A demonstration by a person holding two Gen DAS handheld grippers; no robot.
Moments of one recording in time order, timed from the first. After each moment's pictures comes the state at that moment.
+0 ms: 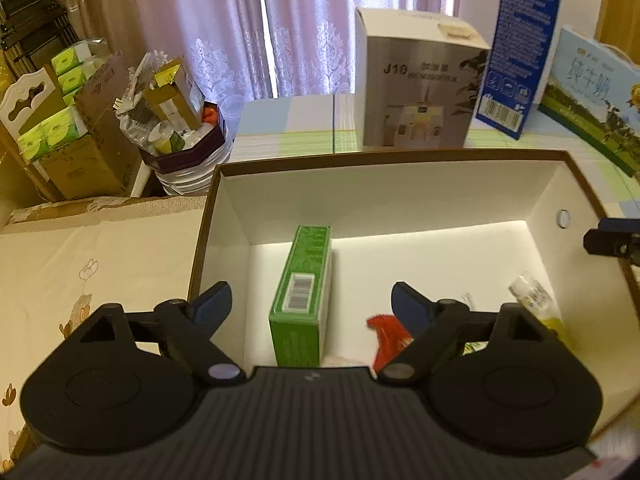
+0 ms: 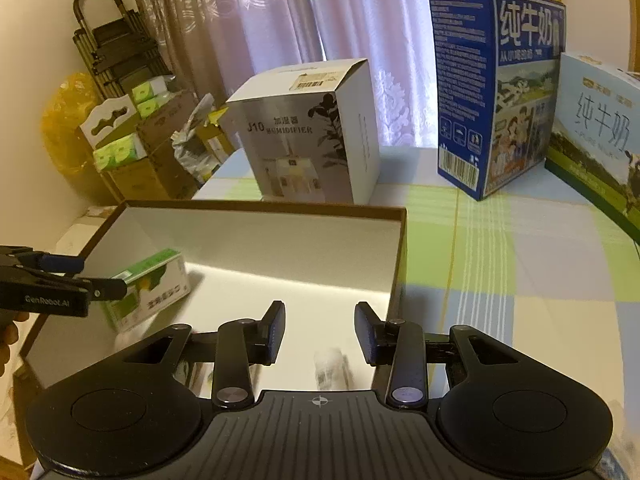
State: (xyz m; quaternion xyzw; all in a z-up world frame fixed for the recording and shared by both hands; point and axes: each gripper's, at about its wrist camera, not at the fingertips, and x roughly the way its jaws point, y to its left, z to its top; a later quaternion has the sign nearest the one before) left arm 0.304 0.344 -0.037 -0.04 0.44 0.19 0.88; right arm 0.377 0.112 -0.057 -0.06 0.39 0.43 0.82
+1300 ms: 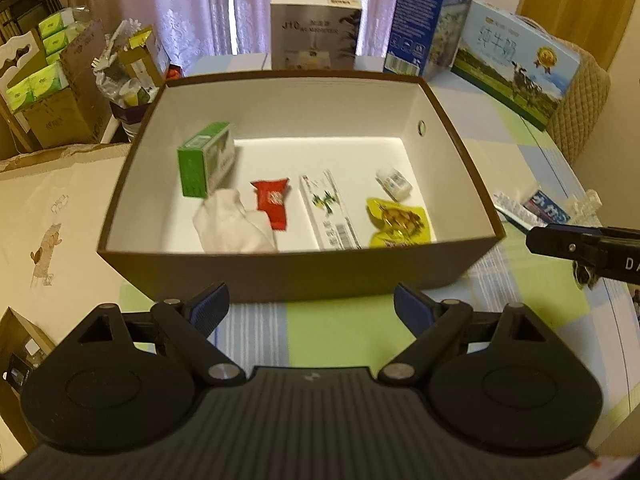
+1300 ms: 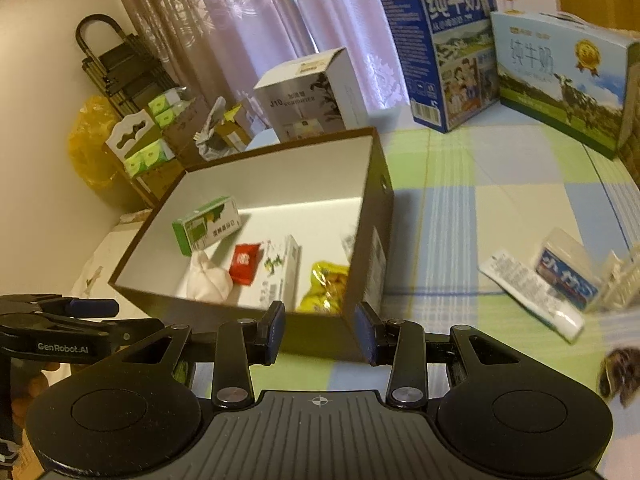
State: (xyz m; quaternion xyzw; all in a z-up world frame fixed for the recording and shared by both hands) left arm 0.188 0.211 -0.012 -0.09 0.46 0.13 0.87; right arm 0.275 -0.013 -0.030 0.00 0.43 0.42 0.80
